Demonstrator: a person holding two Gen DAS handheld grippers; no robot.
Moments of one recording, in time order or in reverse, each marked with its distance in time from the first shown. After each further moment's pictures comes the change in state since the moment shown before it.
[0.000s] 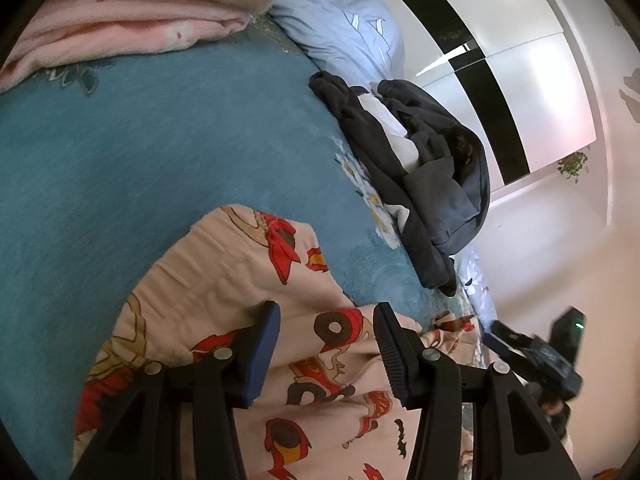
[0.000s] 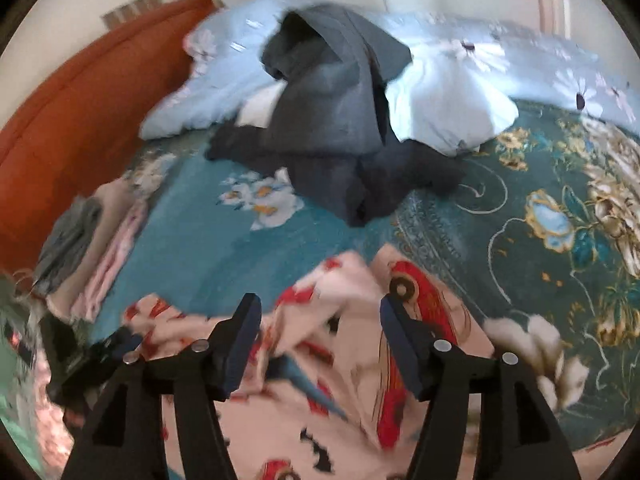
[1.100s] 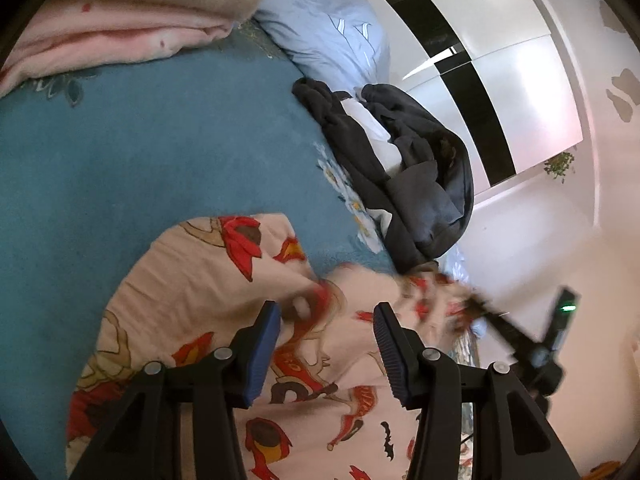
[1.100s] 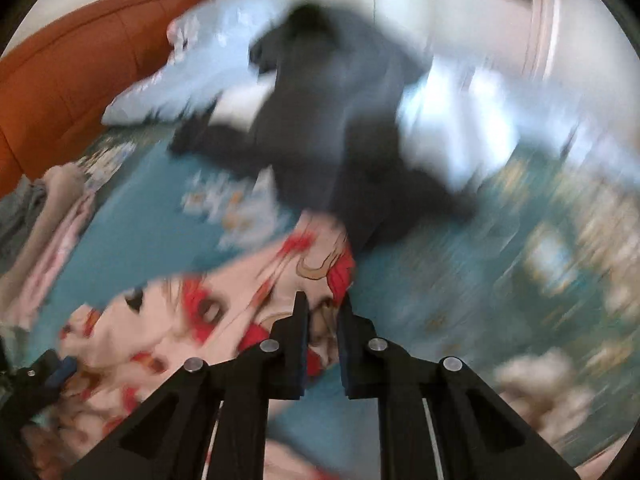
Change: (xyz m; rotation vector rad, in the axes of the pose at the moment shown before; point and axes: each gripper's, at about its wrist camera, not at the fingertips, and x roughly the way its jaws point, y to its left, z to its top) left arm -0.002 -0.008 0.001 0.024 -0.019 -0.039; right arm 0.022 0.049 0.016 -0.147 -0.181 -0.272
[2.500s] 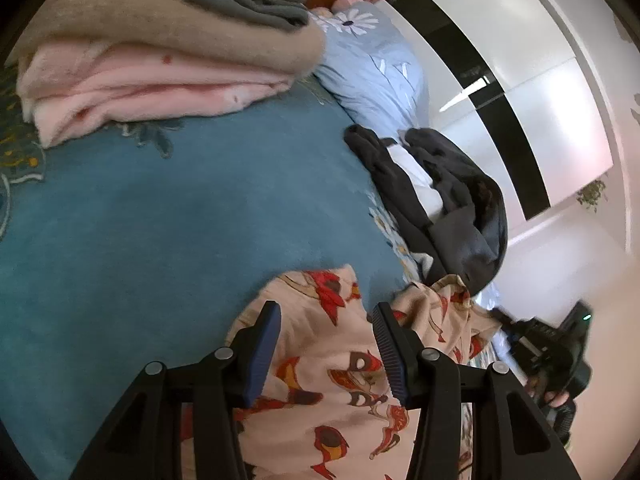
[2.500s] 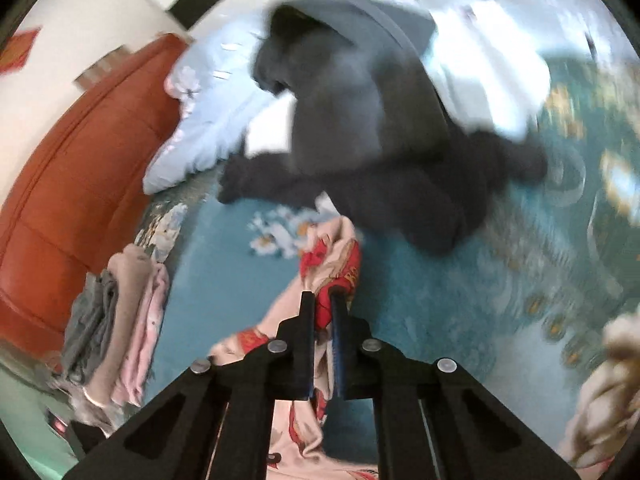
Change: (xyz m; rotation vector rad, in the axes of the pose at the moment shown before) left arm -0.038 0.015 0.009 -0.036 -0.115 0.134; right arm 0.025 -0.008 0.030 0.339 0.091 0.353
